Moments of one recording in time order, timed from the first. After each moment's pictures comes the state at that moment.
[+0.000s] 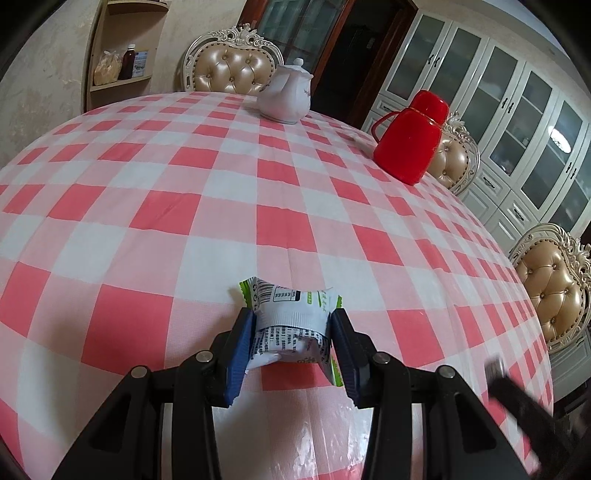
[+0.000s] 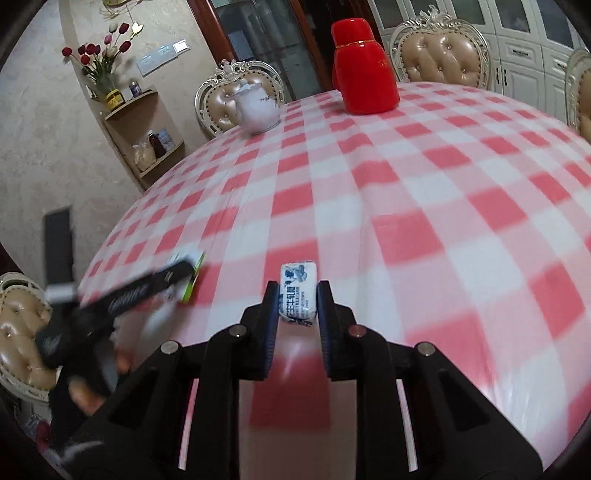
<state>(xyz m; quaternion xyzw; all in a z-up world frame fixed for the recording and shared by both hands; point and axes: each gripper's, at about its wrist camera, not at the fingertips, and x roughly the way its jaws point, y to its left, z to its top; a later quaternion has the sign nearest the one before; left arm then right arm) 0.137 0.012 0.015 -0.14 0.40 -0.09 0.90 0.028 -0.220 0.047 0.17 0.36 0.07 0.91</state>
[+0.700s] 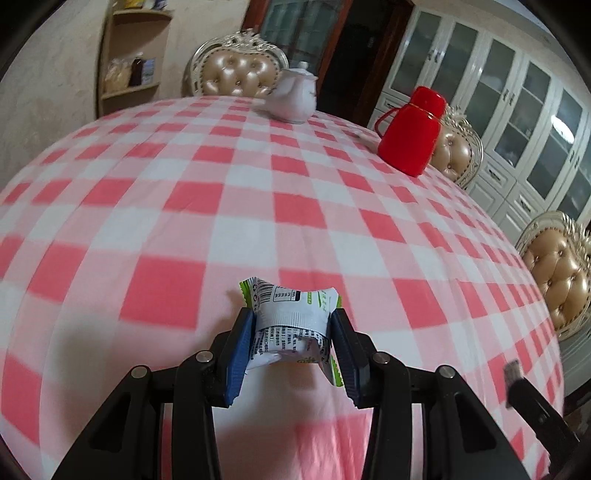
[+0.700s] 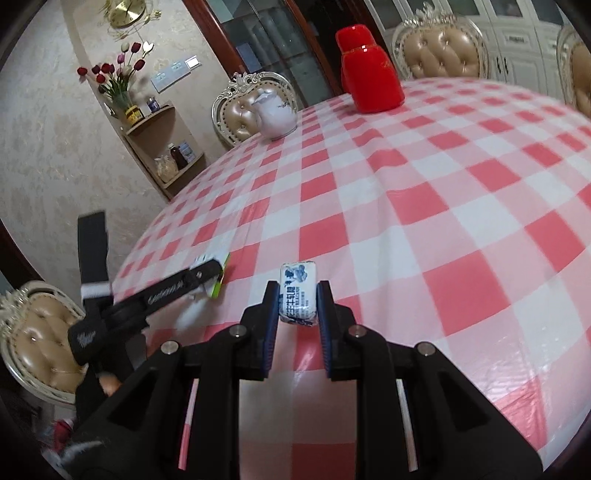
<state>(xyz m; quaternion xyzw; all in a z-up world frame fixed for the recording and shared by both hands) 0.098 0.022 0.019 -0.12 0.40 -0.07 0.90 -0.001 -0.215 0.048 0.19 0.35 0.10 0.91</state>
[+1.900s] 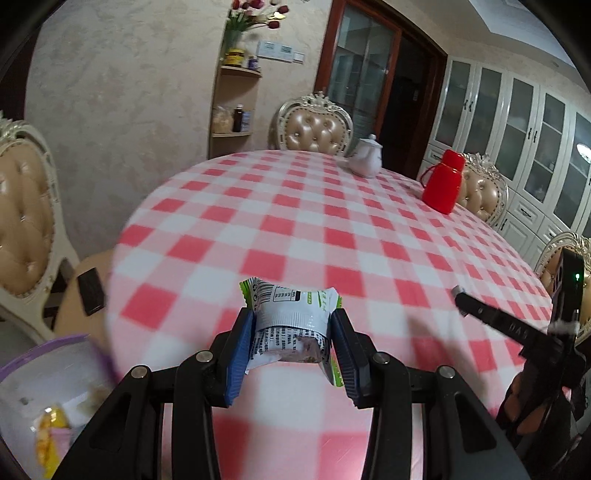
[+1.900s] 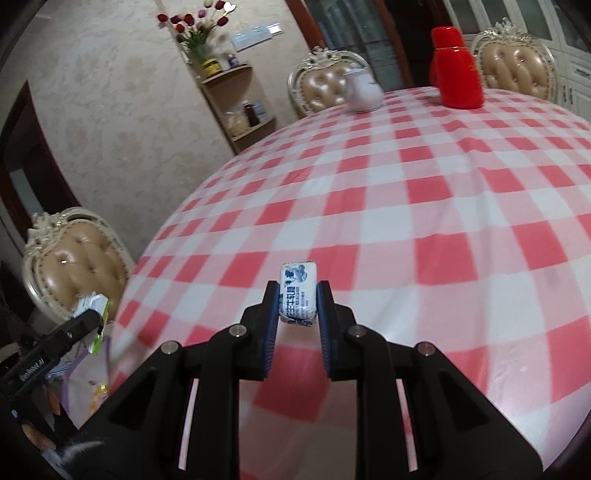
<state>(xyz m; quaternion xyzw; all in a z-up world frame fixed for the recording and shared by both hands) -0.170 0.134 0.081 -0.11 0.31 0.06 0.94 -0.076 -0.131 0.052 0.12 0.35 0.23 0.90</state>
